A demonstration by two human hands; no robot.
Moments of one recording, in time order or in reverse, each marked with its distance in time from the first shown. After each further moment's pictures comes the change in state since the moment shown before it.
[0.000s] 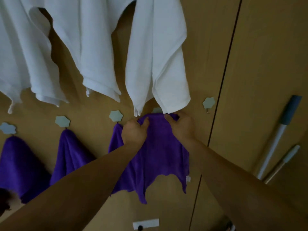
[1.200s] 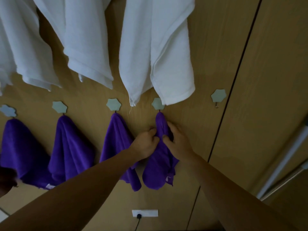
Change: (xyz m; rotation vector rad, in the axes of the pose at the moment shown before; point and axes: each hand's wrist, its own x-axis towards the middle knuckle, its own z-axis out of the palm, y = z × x) left_hand -0.034 -0.036 0.040 0.053 -0.552 0.284; right_hand -0.040 0.078 0.021 0.007 -0.470 -0.114
